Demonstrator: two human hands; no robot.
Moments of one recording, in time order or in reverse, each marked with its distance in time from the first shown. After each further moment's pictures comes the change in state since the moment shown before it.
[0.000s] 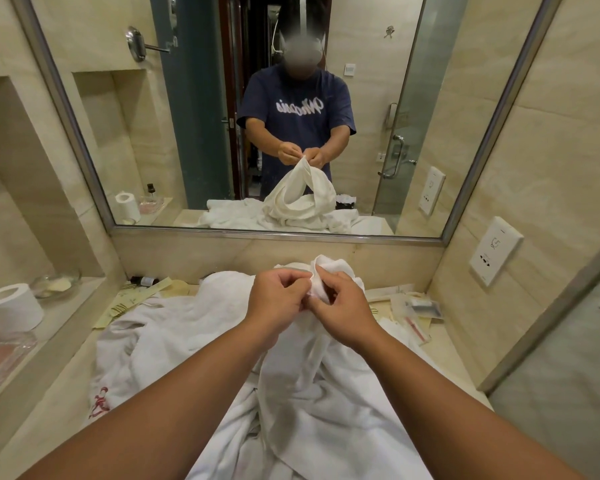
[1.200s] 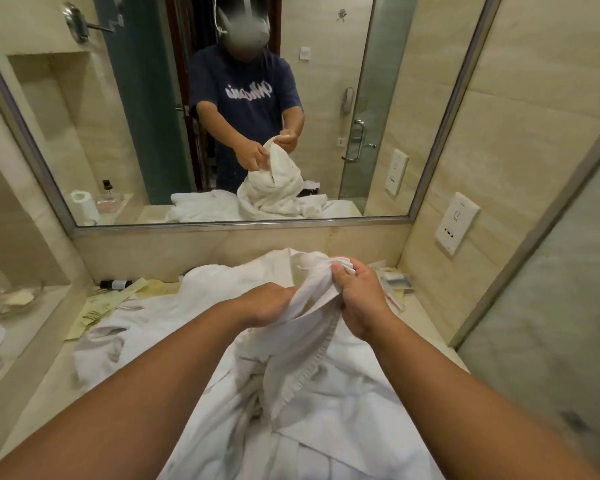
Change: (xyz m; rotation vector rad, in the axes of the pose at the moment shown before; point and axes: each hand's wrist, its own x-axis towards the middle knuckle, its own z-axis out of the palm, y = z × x) left_hand 0.015 0.001 -0.034 1.096 -0.718 0.001; right_hand -0.024 -0.021 -0.006 0.653 0.278 0.420
